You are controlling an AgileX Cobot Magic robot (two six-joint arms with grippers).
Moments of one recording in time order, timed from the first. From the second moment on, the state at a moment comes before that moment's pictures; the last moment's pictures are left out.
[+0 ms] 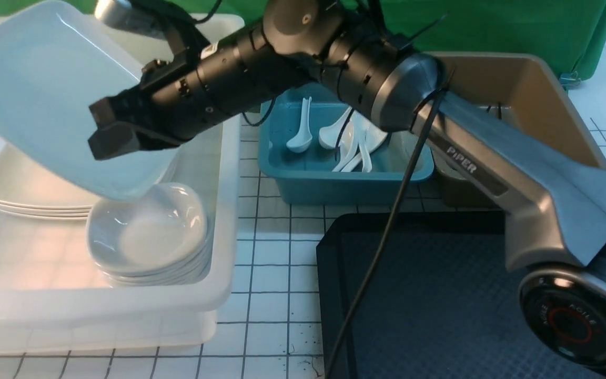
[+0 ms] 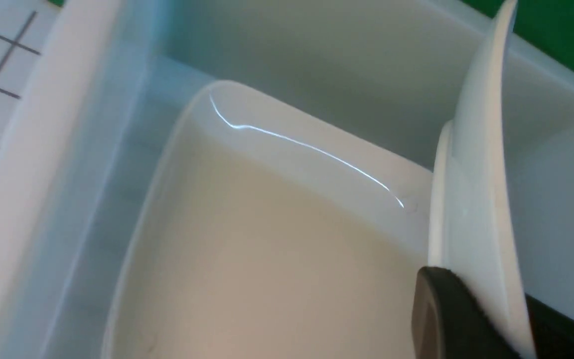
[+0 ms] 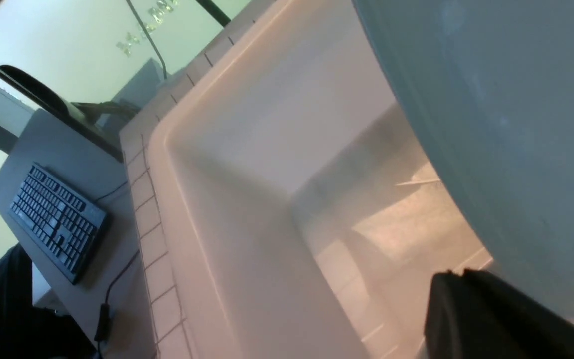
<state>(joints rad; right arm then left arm) 0.76 2.36 -2.42 0.83 1.01 -0.34 0.43 1.63 -1.36 -0.74 0.63 0.39</state>
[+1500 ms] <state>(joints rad) 0.73 1.41 -1.86 0.16 1.22 -0.05 0.48 1.86 -1.37 -0.74 0.57 0.48</state>
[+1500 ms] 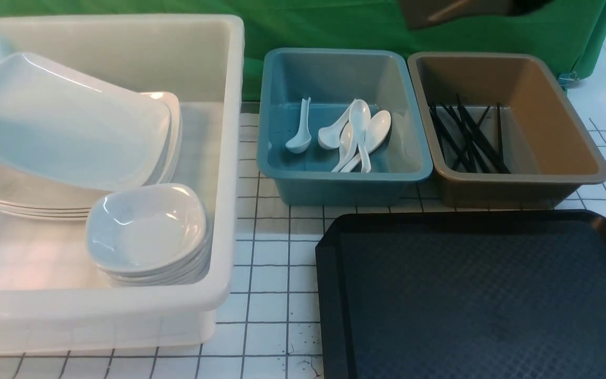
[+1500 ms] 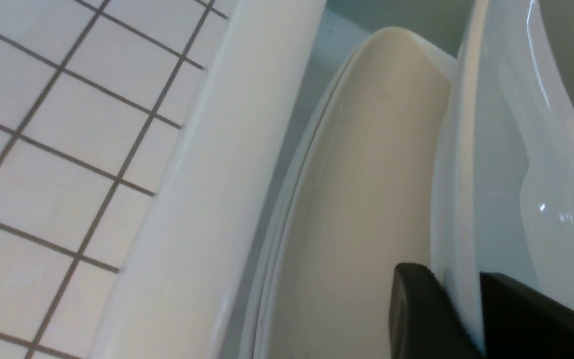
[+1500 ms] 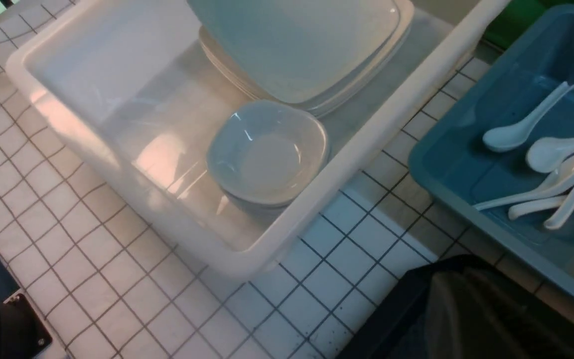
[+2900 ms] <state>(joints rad) 0.73 0.89 -1.46 0.01 1.23 0.11 0.29 1.80 -1.58 -0.31 1.00 0.38</state>
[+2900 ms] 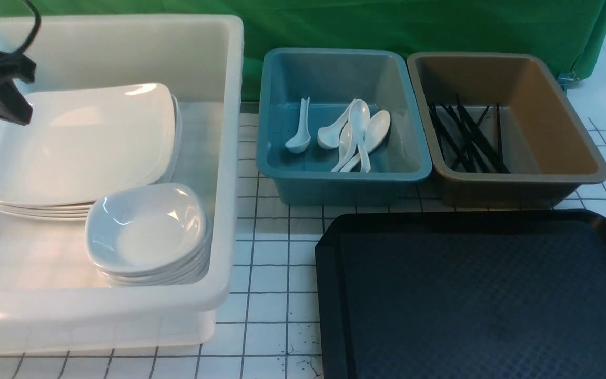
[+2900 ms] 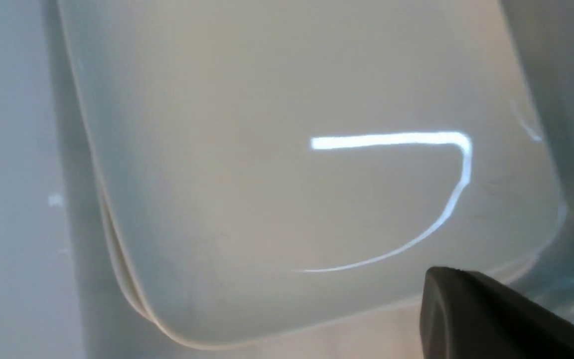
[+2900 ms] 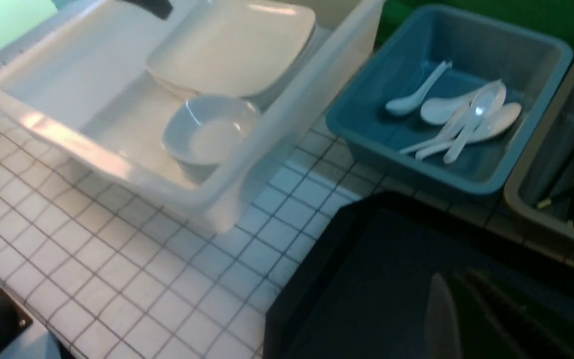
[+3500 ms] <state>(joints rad) 0.73 0.88 -1.37 0.01 1.23 0.11 0.28 2.03 -1.57 0.07 0.85 0.24</state>
